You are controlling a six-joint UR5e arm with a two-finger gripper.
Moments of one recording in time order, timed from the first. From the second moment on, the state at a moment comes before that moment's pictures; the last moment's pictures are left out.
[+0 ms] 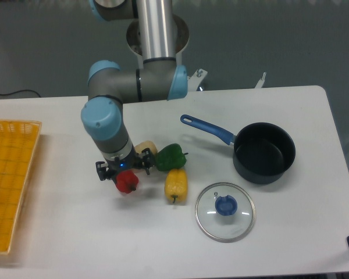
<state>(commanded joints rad) 2.12 -2.00 -1.73 -0.96 1.68 -0.15</state>
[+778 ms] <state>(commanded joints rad) 2.10 -2.05 -1.73 -0.95 1.71 -0.15</state>
